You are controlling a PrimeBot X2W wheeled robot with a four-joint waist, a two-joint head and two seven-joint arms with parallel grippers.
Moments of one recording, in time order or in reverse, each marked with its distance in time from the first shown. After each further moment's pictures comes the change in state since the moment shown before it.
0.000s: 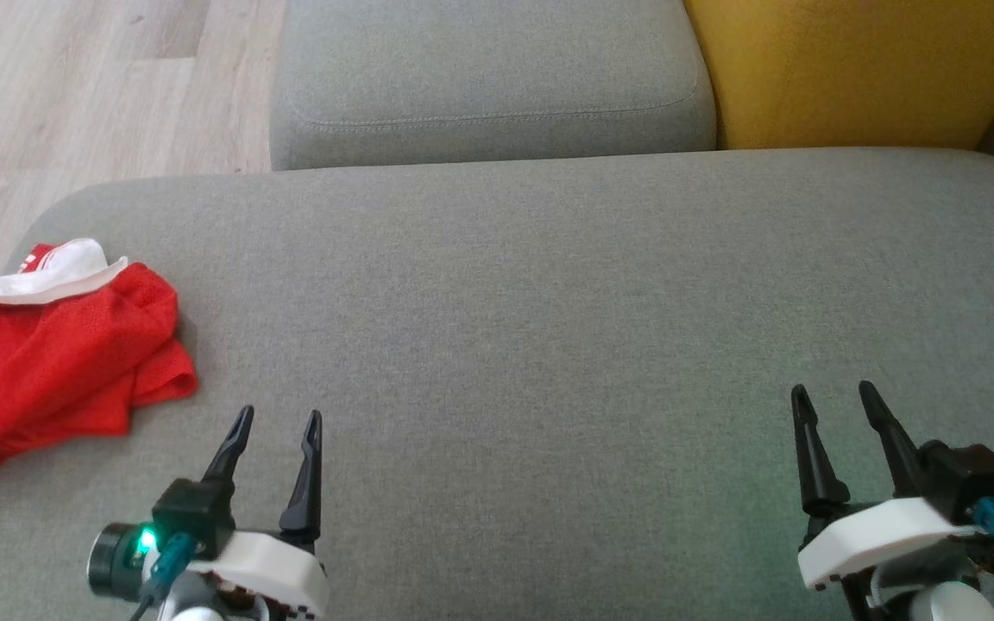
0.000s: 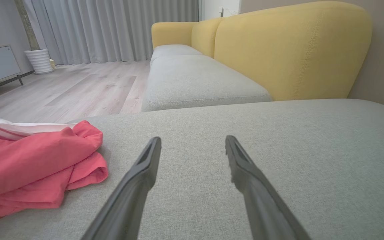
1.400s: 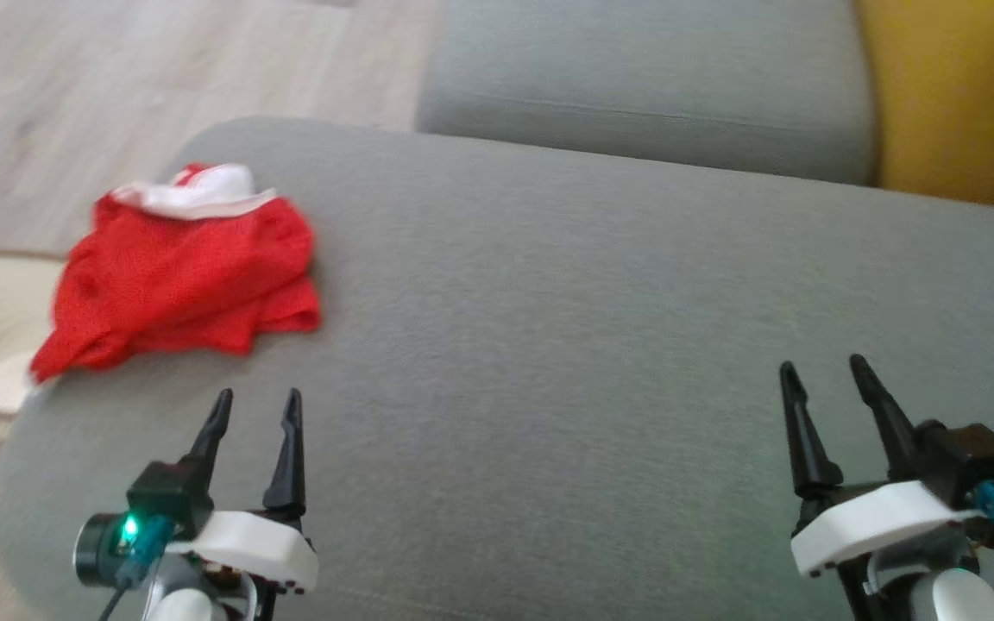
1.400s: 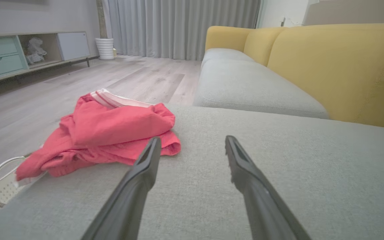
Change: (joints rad) left arm -0.031 -0.023 0.043 0.018 -0.030 0.001 0.000; right arm 0.003 0.001 0.020 -0.107 -0.007 0.000 0.055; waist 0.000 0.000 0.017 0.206
